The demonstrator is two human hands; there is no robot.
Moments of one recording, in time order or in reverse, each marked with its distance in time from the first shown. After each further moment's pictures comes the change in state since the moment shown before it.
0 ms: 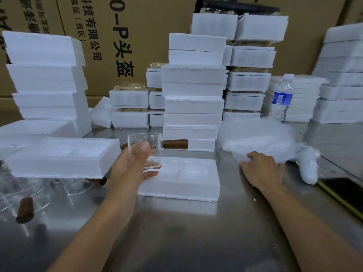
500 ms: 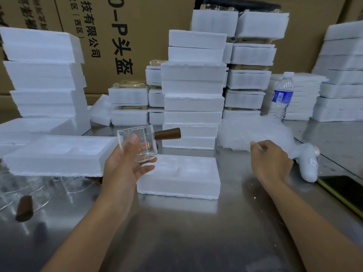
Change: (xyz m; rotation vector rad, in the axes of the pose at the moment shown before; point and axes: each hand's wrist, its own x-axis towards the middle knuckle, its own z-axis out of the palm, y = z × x) left_hand 0.002 0.009 -0.004 -0.114 -0.014 0.006; right_hand -0.001 -0.006 -0.012 0.420 0.405 0.095
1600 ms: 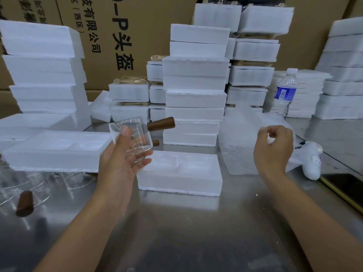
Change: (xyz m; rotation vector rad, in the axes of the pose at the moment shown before) left_hand 0.000 0.008 -0.001 -0.079 0.017 0.005; right_hand -0.003 -0.021 -0.005 0.431 0.207 -0.055
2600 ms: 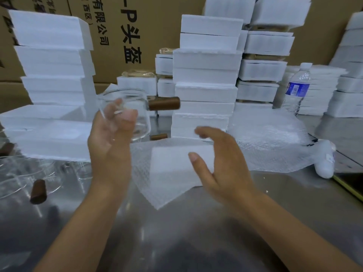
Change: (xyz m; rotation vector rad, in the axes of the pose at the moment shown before) left_hand -0.009 0.023 0.000 0.256 0.107 0.401; right_hand -0.094 -0.079 -0.008 0.112 -0.526 -0.724
